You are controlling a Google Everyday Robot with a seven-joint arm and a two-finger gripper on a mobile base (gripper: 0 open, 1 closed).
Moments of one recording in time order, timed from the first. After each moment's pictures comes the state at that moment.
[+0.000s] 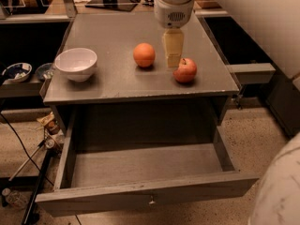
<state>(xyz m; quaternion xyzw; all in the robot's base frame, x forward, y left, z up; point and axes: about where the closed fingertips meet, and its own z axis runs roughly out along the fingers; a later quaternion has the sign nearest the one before) 0.638 -0.046 0.952 -0.73 0.66 -0.10 0.13</state>
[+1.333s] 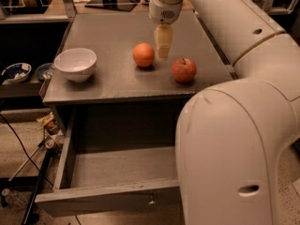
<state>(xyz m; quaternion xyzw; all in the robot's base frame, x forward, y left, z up) 0.729 -0.020 0.920 -0.74 0.65 -0.05 0.17</state>
